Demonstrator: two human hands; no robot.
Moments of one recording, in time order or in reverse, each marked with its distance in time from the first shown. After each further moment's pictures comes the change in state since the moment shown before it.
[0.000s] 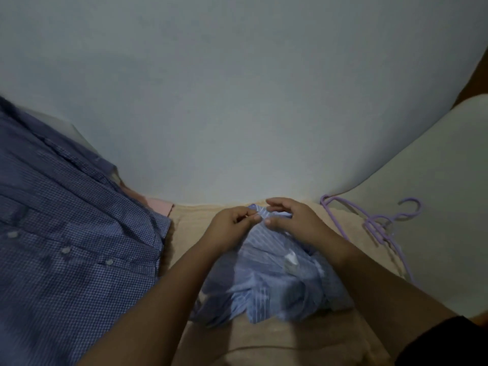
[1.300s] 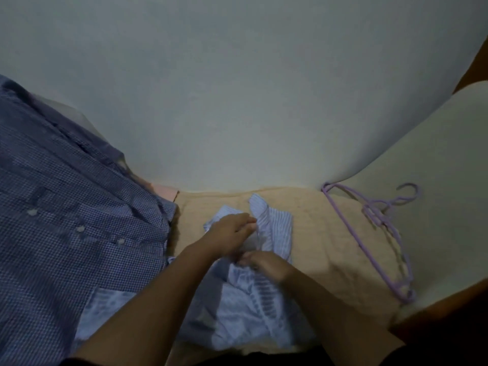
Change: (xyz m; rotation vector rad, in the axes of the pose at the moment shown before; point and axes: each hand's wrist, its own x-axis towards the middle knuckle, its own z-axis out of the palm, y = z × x) left_hand -0.027 -0.036 0.008 0.378 -0.230 -0.024; right_hand -0.056 0.030 0.103 0.128 -0.238 0.443
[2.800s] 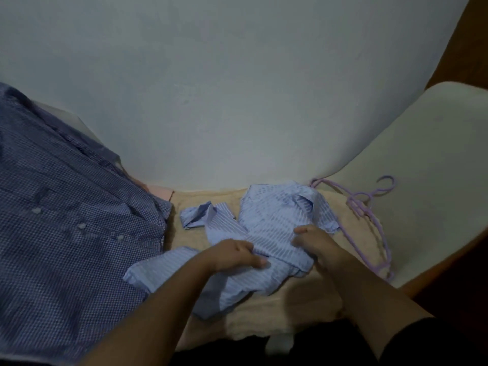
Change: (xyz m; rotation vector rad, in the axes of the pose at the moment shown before) left_hand -0.049 0.030 0.012 -0.294 -0.447 -0.197; right_hand -0.033 0.024 -0.092 0.003 0.420 0.171
